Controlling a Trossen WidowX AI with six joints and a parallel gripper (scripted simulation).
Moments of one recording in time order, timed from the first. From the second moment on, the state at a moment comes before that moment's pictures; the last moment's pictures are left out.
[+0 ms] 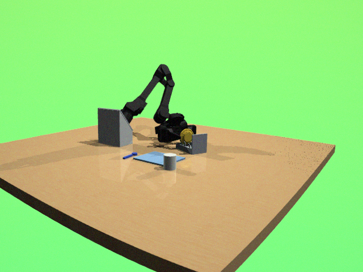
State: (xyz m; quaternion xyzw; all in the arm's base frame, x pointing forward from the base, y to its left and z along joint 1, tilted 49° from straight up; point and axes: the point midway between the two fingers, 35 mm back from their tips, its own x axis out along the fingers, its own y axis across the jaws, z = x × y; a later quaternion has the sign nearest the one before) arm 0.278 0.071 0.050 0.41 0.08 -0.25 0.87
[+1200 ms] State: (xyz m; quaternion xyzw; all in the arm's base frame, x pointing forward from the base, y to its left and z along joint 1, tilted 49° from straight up) arm 0.282 0.051 0.069 0.42 0.08 -0.25 0.87
